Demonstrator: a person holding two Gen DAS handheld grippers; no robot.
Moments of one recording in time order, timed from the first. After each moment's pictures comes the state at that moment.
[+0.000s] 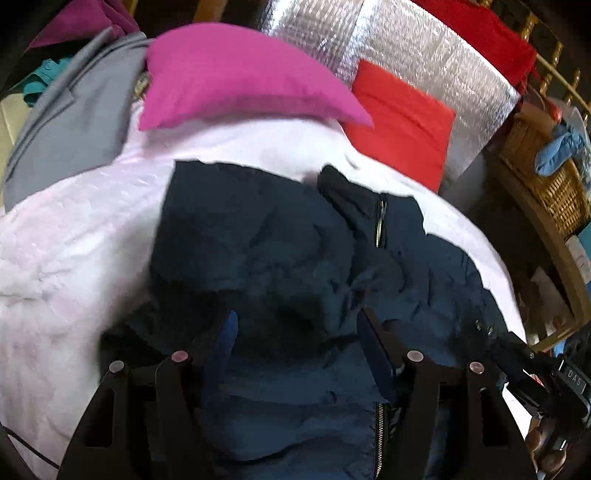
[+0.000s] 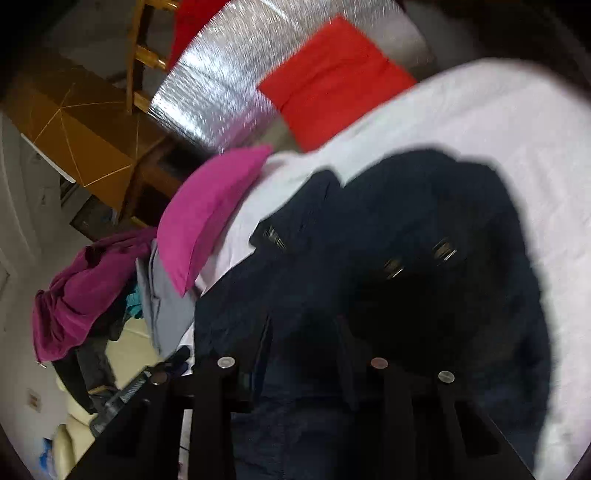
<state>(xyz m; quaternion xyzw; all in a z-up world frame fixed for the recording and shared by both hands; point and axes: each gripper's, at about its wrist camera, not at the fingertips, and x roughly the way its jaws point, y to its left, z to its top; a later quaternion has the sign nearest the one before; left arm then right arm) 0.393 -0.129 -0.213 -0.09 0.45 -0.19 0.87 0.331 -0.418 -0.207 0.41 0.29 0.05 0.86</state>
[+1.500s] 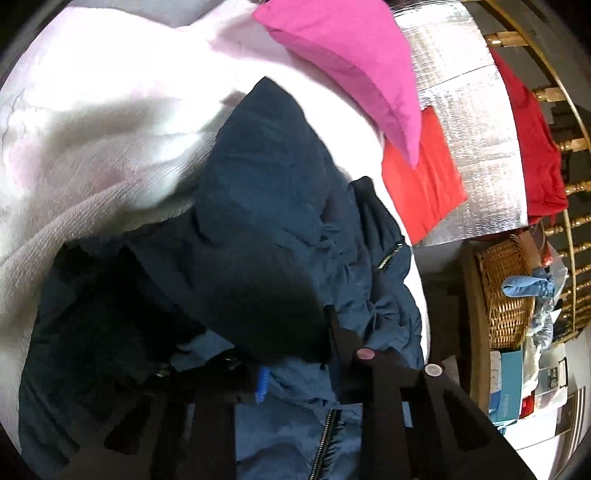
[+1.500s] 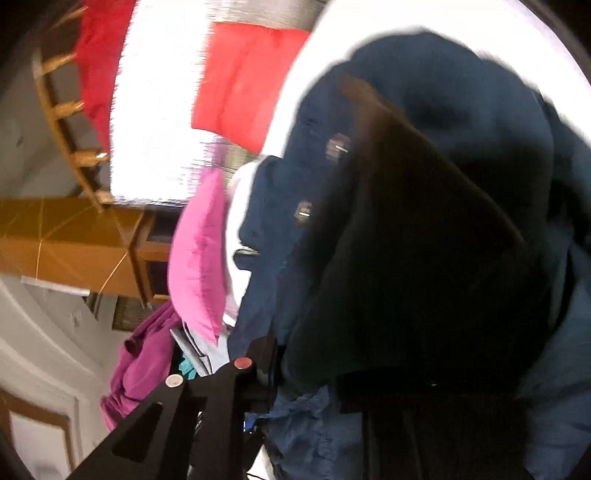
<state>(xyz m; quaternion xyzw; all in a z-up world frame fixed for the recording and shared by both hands) 0.408 -0.054 -0.269 -0.37 0.50 -0.20 0.76 0.312 -0.435 -0.267 0.59 0.23 0.03 0.78</state>
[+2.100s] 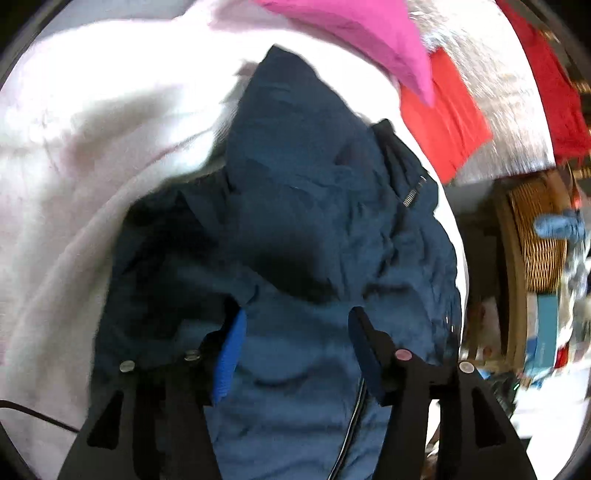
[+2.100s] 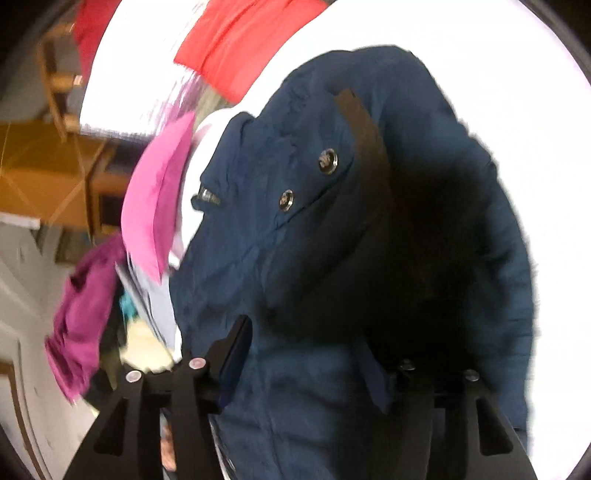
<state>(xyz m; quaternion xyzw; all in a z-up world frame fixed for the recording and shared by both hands) 0.385 -0.043 -0.242 -0.25 0.59 -0.20 0.74 0.280 -0.471 -0.246 0.48 0.40 0.04 0.78</state>
